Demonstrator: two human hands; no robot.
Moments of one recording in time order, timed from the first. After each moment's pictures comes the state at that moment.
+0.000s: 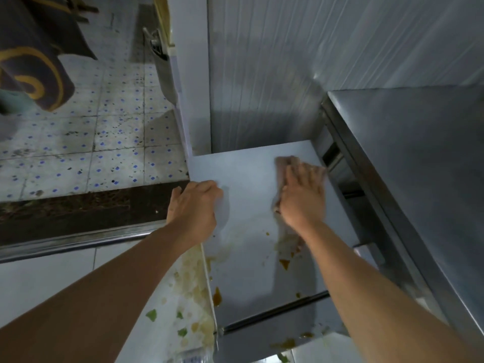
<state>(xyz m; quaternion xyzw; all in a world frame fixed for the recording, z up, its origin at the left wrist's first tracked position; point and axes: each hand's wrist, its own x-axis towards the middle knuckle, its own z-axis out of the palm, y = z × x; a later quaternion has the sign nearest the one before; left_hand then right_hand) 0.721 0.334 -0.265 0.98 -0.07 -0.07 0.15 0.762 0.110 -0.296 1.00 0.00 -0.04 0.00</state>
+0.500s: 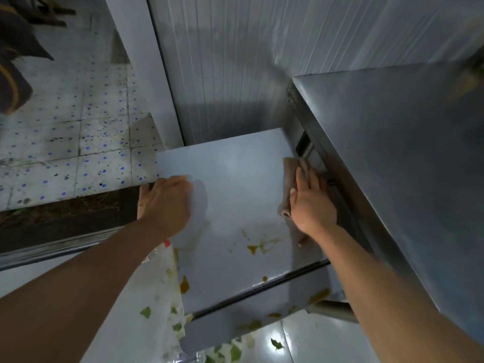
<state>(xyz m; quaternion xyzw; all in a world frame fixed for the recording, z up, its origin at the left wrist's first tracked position) 0.718 0.311 -0.254 0.99 -0.03 -0.09 0.04 0.725 0.032 -0.293 0.99 -0.06 -0.08 -0.09</state>
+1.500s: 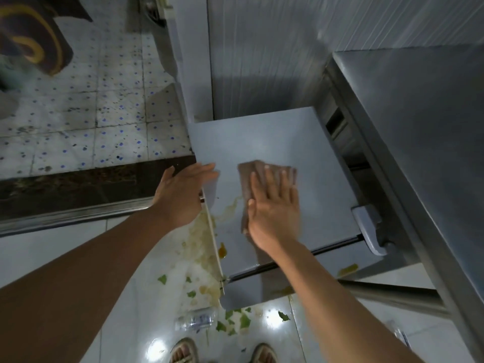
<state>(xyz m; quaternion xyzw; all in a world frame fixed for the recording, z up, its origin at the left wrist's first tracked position) 0.684 0.356 -0.261 0.97 -0.10 -0.15 0.14 0.654 0.166 -0.296 1.00 0.05 -0.05 -0.03</state>
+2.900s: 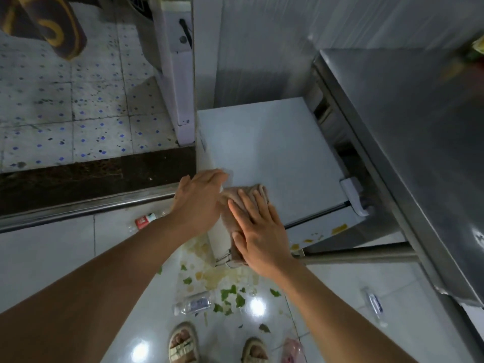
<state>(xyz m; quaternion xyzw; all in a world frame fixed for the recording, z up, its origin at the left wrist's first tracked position) 0.617 0.366 -0.243 0.96 -0.13 -0.11 0.21 0.556 0.201 -0.292 0.98 0.17 -0.06 -0.03</state>
